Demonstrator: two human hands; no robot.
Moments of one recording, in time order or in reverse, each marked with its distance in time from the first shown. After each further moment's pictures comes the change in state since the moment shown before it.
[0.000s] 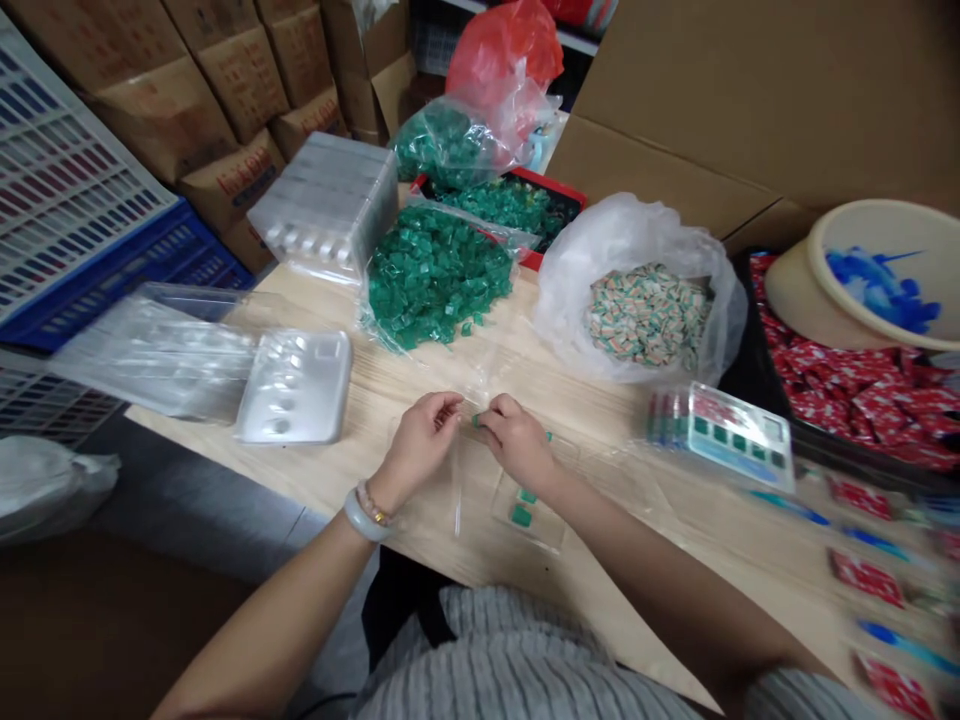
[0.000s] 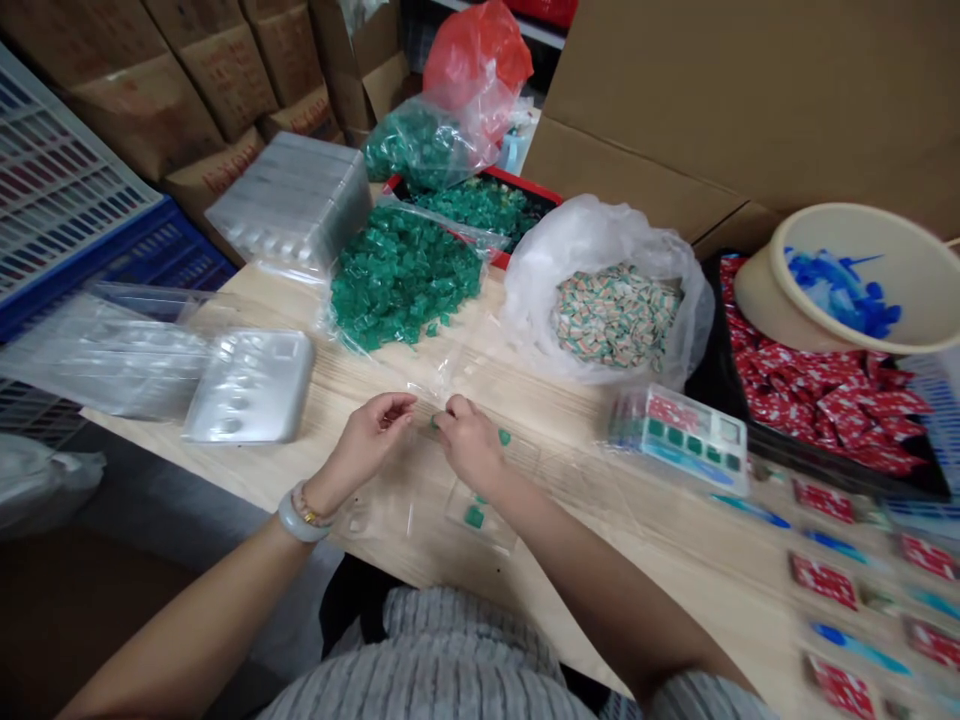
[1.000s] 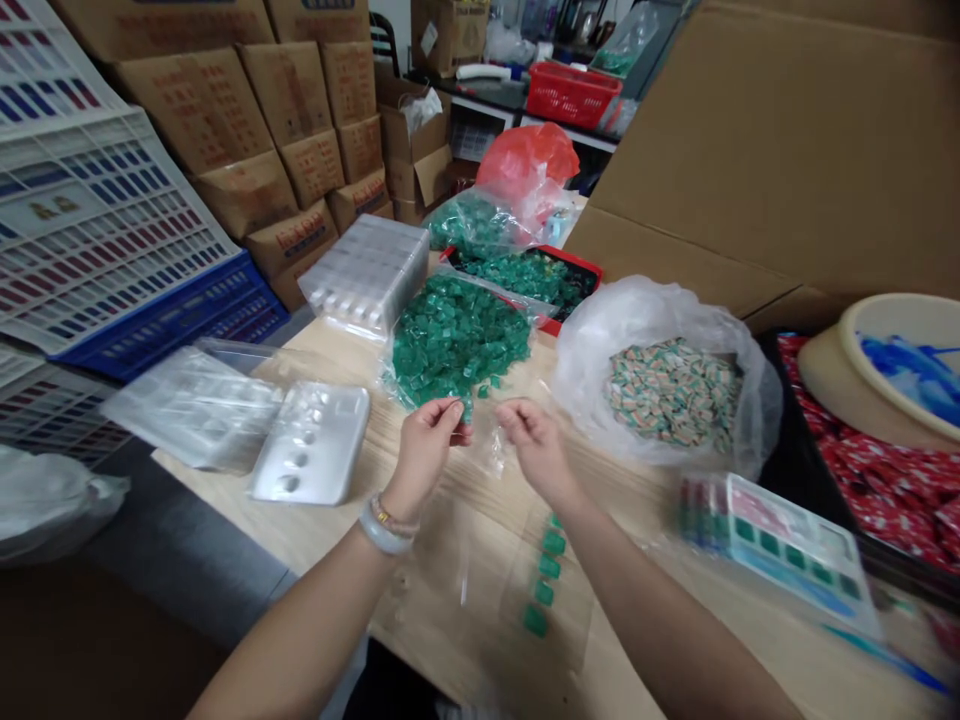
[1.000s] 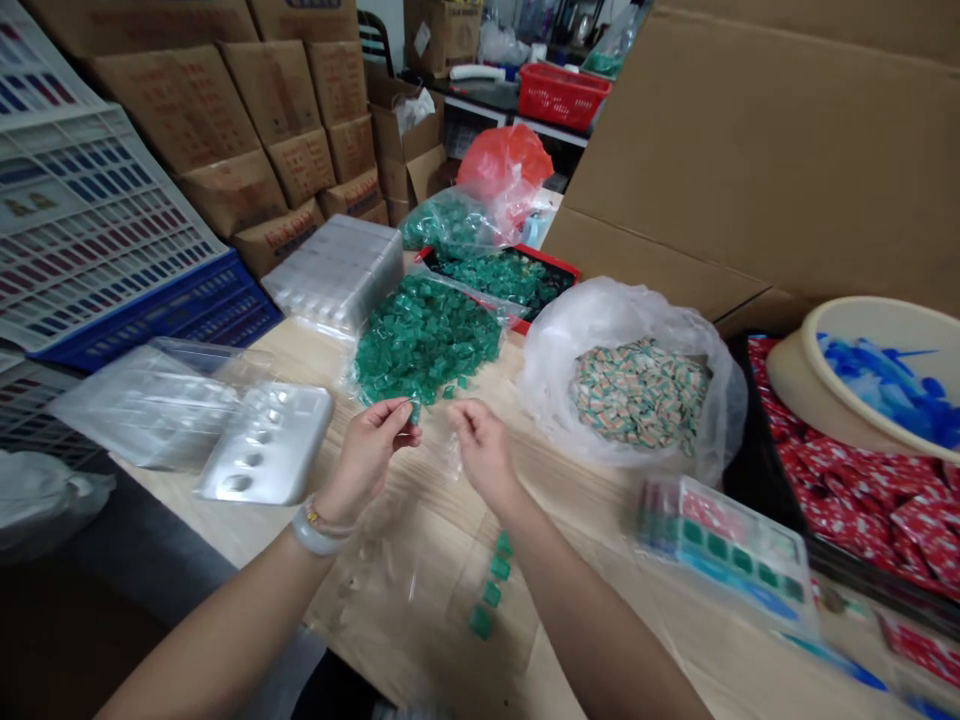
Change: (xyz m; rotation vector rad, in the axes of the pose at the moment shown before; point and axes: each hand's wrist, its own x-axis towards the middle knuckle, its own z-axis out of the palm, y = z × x) left_hand 0.064 0.034 -0.009 -0.609 0.322 -0.239; right_hand 0.083 -0.002 -0.029 0.464 0.349 0.045
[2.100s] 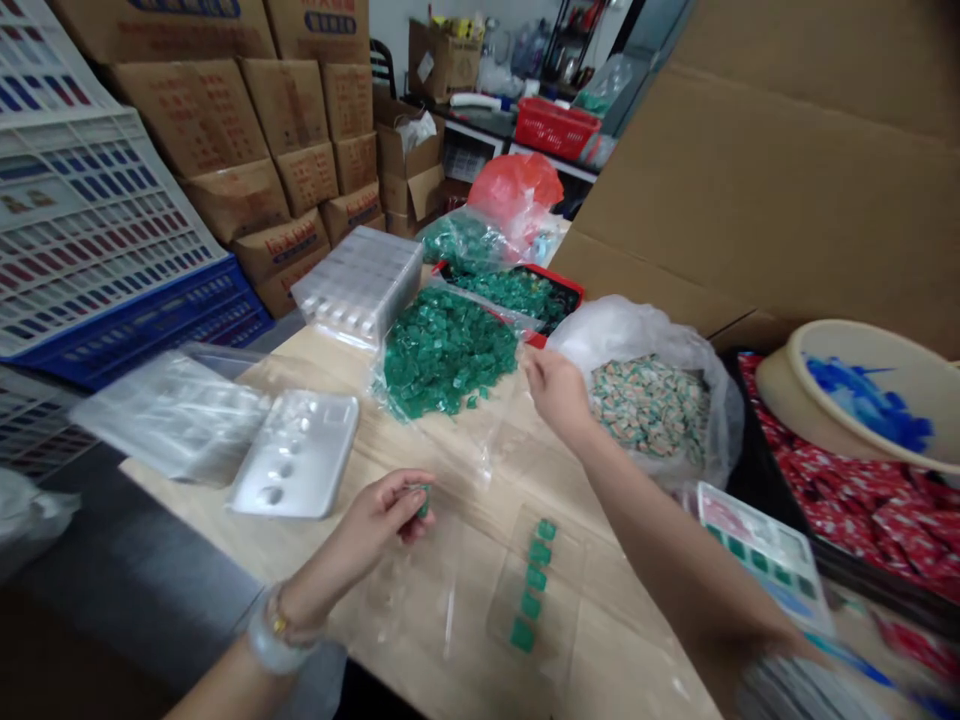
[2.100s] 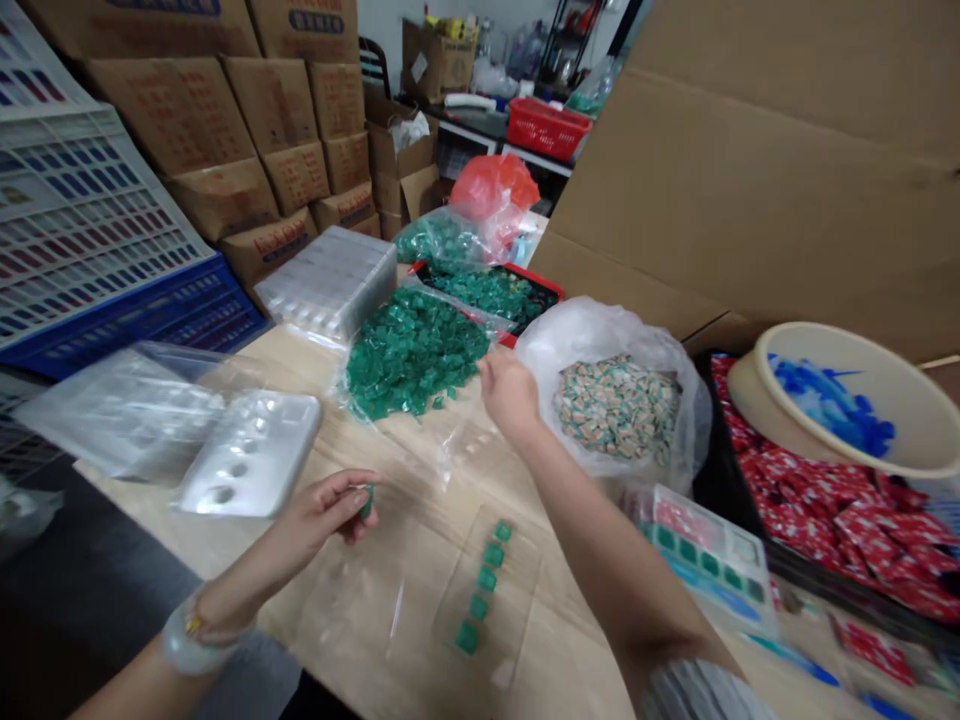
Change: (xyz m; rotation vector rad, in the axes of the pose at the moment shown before) left_hand -0.051 0.006 -0.065 0.359 -0.372 -0.233; right_hand 0.074 -0.009 -0.044 -0.869 -0.027 -0.166
